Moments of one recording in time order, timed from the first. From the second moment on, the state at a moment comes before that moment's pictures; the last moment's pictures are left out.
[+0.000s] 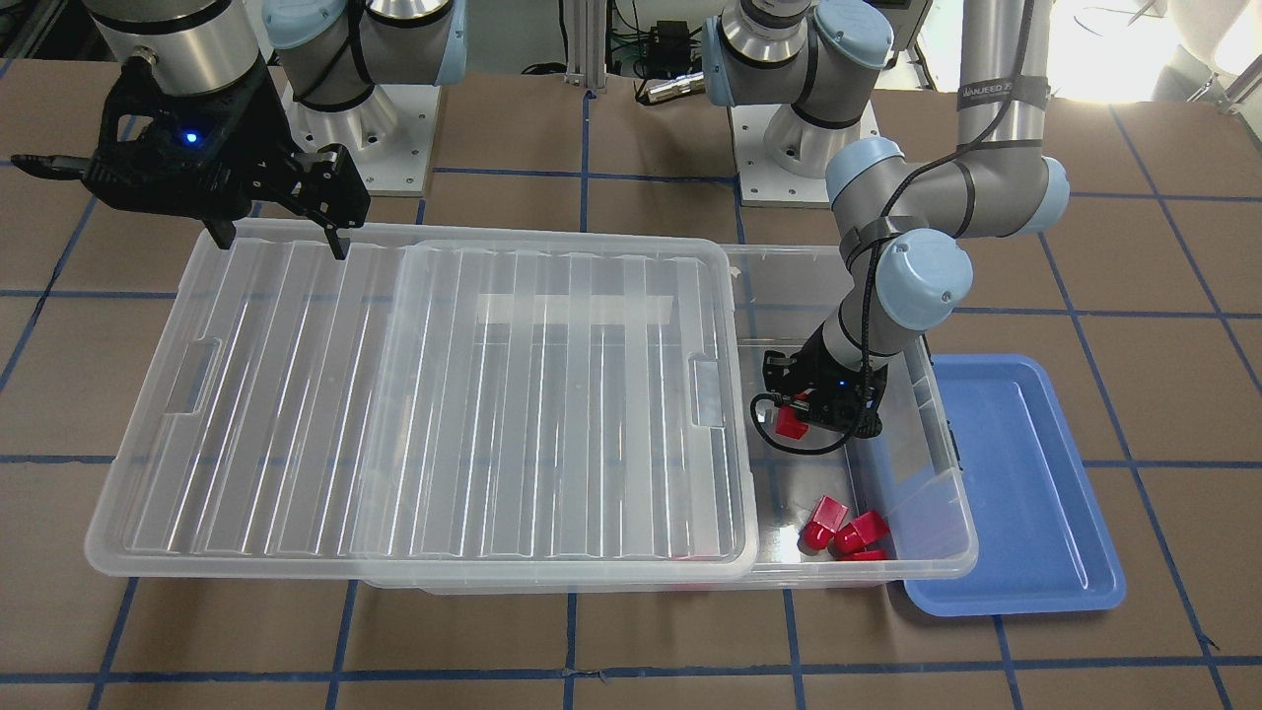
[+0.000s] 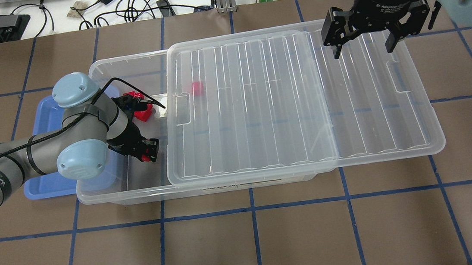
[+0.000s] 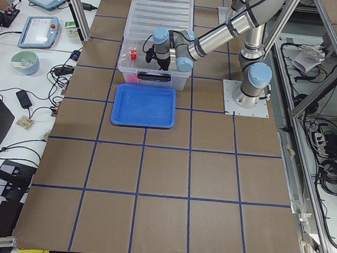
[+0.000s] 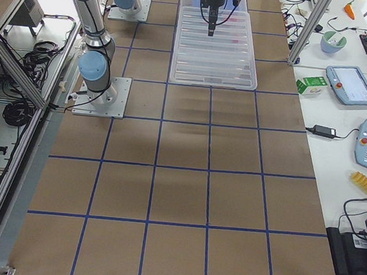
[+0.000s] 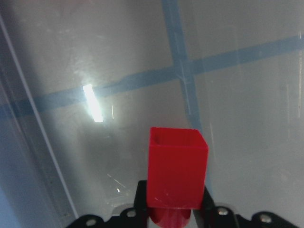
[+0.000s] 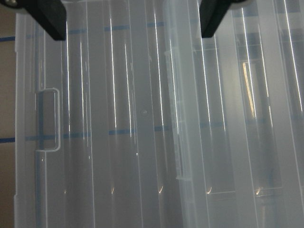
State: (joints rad) left arm -1.47 -1.83 -2.04 -0.94 1.49 0.32; right arm 1.60 -1.56 1.52 -1.56 -1.62 0.10
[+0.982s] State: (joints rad) left arm -1.35 -1.70 -1.65 -1.40 1.53 0.33; right arm 1.60 -1.56 1.52 -1.56 -1.61 0.10
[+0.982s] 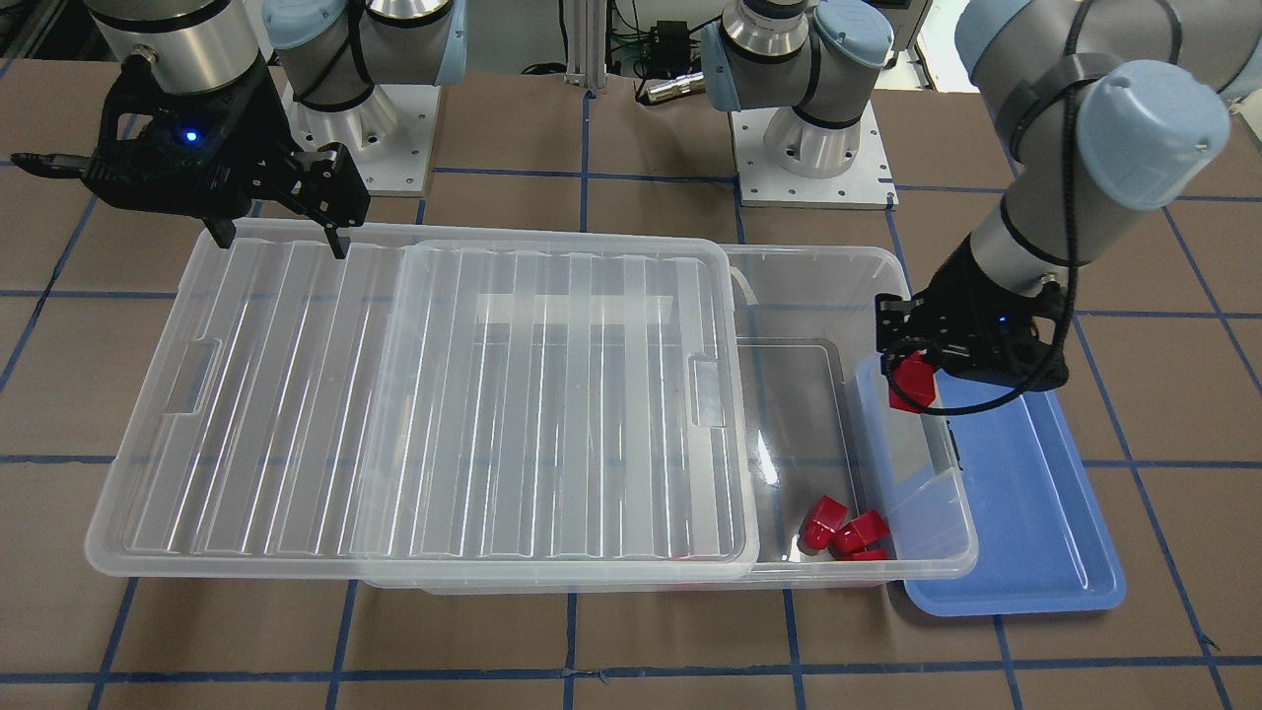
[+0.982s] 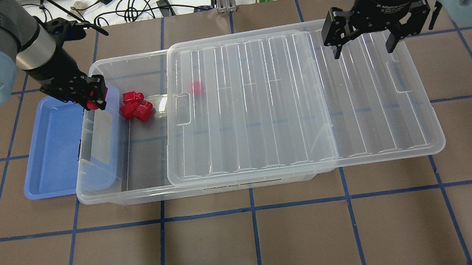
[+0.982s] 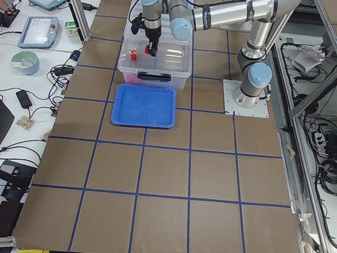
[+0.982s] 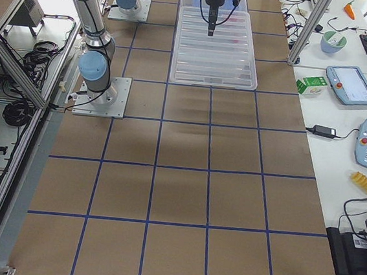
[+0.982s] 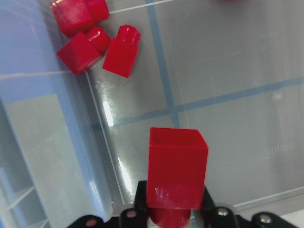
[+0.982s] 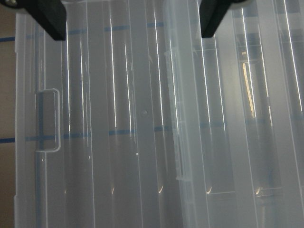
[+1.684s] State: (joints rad) left arm -1.07 -1.86 -1.70 -1.23 1.55 0.62; right arm 1.60 -1.56 1.52 -1.57 -1.61 0.10
